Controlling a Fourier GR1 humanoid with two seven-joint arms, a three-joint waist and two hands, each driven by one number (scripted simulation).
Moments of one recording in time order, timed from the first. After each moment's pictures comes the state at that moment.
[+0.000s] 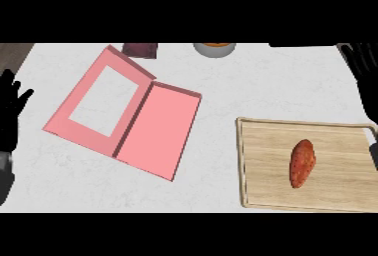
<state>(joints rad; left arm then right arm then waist) -0.22 0.58 -0.01 -1.39 0.23 0.39 0.15 -0.40 -0.56 0.02 -1.46 -0.41 -0.14 0.03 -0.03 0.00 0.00</state>
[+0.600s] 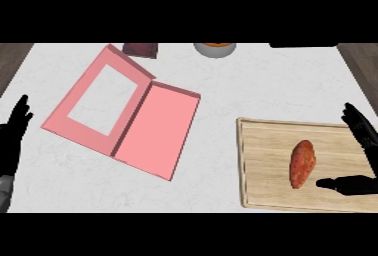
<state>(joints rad) -0.09 0.61 -0.09 -1.34 0.10 0.34 0.08 0.02 -0.64 0.09 -1.44 -0.21 -0.01 -0.26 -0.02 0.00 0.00</state>
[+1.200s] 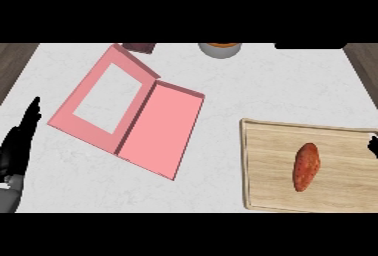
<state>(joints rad) -0.11 0.57 -0.10 -1.29 0.05 0.32 0.05 0.12 -0.68 0.00 -1.14 -0.10 0.11 -0.78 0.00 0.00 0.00</state>
